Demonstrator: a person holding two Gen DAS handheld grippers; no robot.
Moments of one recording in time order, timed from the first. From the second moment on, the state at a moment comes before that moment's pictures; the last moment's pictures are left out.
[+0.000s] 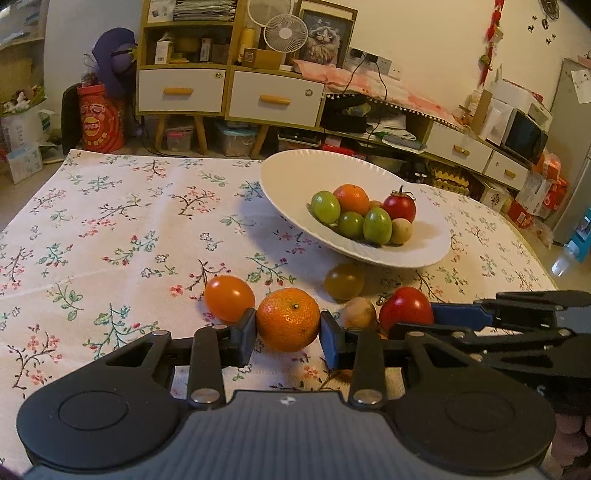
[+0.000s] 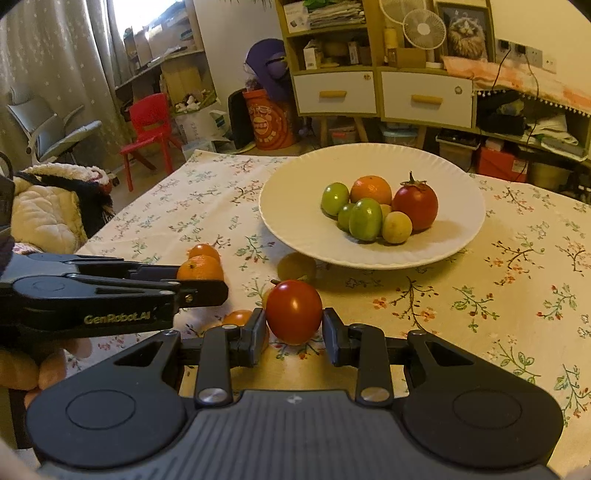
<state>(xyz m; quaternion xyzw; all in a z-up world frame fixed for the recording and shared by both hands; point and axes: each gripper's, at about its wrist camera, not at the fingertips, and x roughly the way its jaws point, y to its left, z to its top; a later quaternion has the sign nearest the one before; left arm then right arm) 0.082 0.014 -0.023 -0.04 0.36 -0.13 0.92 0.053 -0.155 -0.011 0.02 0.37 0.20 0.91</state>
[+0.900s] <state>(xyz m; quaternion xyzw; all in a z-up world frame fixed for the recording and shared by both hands) 0.134 -0.026 0.003 -0.01 0.32 -0.17 0.93 0.084 -0.188 0.000 0.02 0.32 0.12 0.94</state>
